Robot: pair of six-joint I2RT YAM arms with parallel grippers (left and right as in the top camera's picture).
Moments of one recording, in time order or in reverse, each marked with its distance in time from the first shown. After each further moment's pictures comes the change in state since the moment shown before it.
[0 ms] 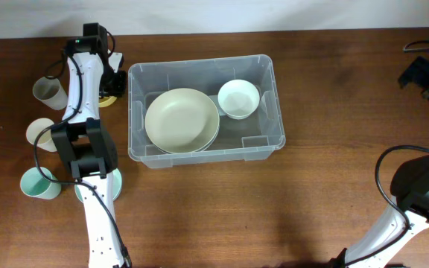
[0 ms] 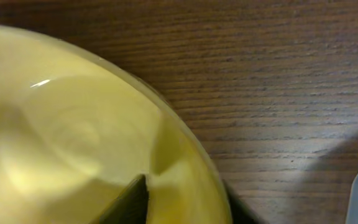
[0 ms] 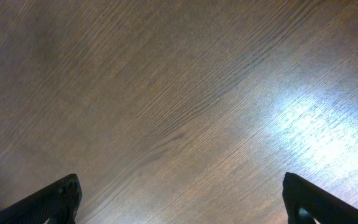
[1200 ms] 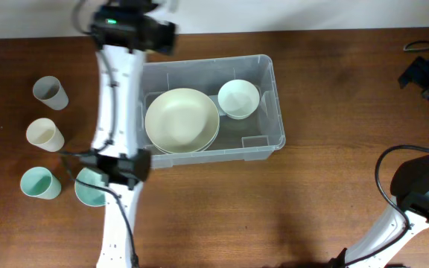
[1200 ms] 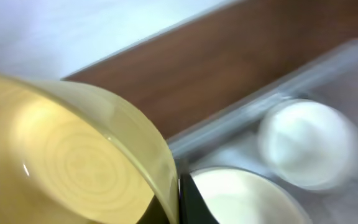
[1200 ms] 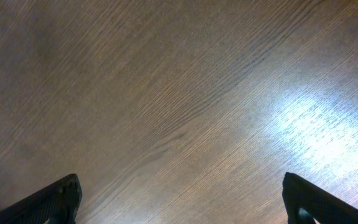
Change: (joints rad) left arm -0.367 -0.188 0.502 -0.201 0.059 -0.021; right arm 0.000 0.000 0.000 0.000 0.000 0.000
